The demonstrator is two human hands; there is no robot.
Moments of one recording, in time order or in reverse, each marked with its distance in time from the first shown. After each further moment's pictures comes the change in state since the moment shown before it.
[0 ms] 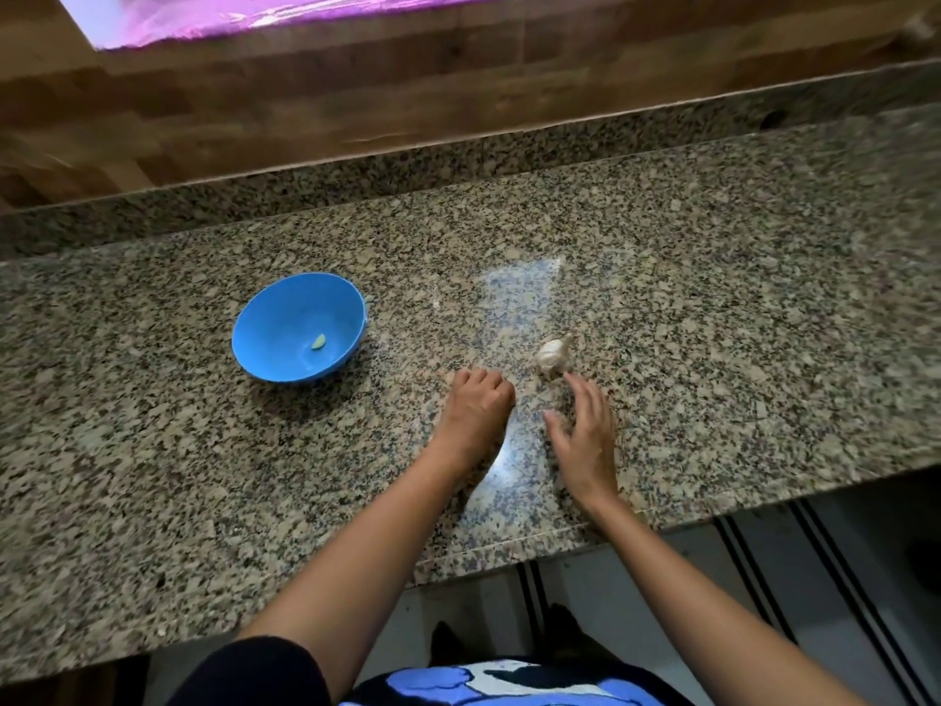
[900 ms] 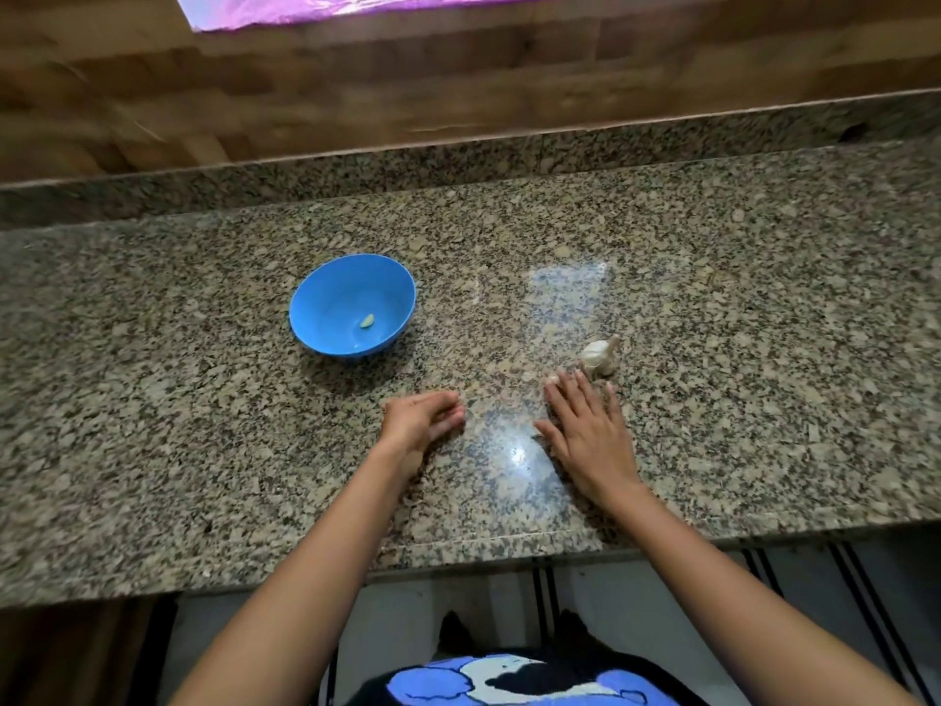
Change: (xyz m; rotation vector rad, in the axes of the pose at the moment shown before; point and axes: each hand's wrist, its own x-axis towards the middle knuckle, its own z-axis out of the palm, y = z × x) left_hand -0.059 -0.056 -0.046 -1.643 0.173 -1.171; right_hand 0.005 -0.016 0.004 -0.641 -0.387 -0.395
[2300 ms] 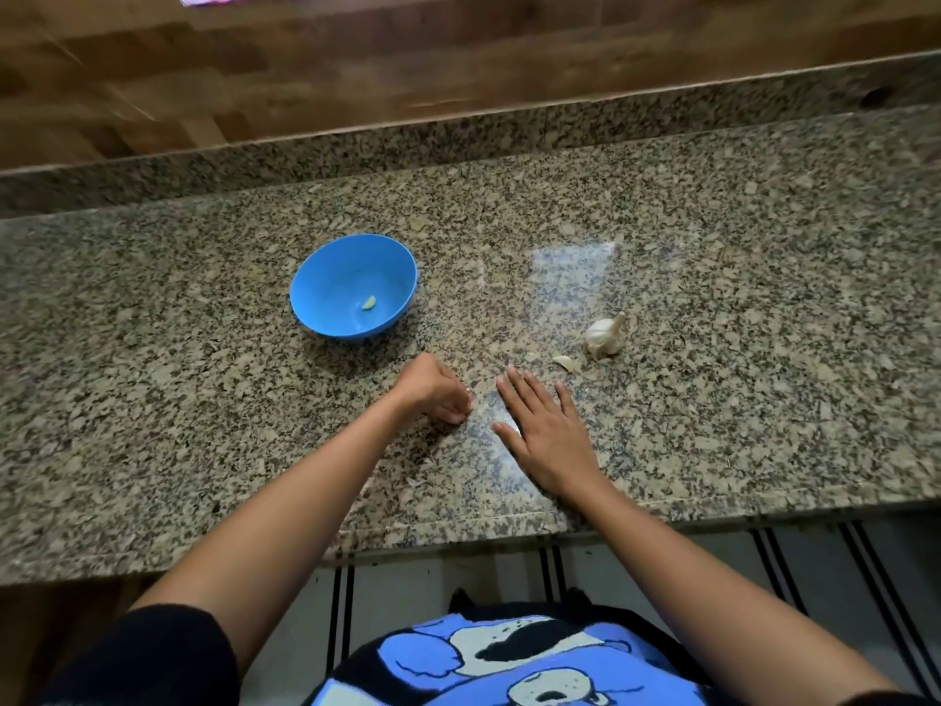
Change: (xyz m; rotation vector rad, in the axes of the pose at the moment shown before) left_hand 0.011 0.023 0.008 0.897 -0.182 0.073; right_hand -0.003 -0.041 0.008 0.205 -0.112 -0.123
